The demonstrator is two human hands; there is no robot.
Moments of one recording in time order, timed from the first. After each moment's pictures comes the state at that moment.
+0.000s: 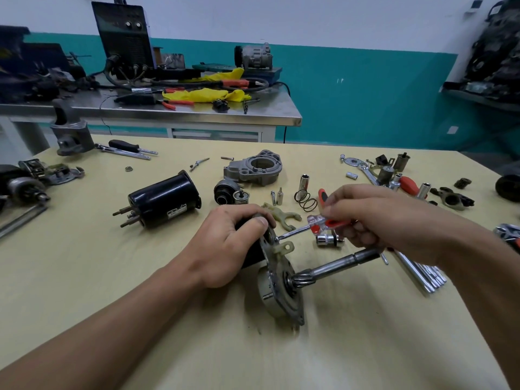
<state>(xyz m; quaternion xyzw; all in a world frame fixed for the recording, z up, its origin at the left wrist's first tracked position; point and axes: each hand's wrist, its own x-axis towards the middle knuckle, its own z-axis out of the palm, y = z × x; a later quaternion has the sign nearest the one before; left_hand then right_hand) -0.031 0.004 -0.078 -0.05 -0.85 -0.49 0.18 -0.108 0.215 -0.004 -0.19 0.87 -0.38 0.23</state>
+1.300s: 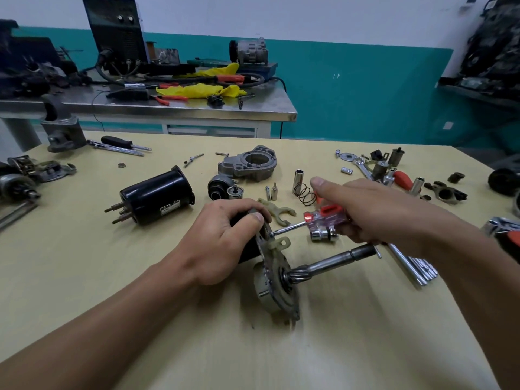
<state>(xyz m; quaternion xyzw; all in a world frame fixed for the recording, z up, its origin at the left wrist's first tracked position) -0.029 0.008 -0.077 -0.06 -0.85 -0.48 0.19 -0.108 0.213 -0.005 -0.18 0.90 -0.34 0.19</state>
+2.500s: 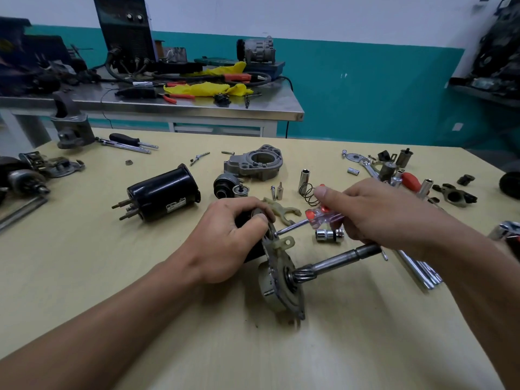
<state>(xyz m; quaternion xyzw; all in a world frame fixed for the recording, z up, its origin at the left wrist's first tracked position) -0.027 0.011 -0.075 -0.04 -0.85 -0.48 0.19 -0.107 0.212 -0.008 -0.21 0.91 -0.32 0.16</state>
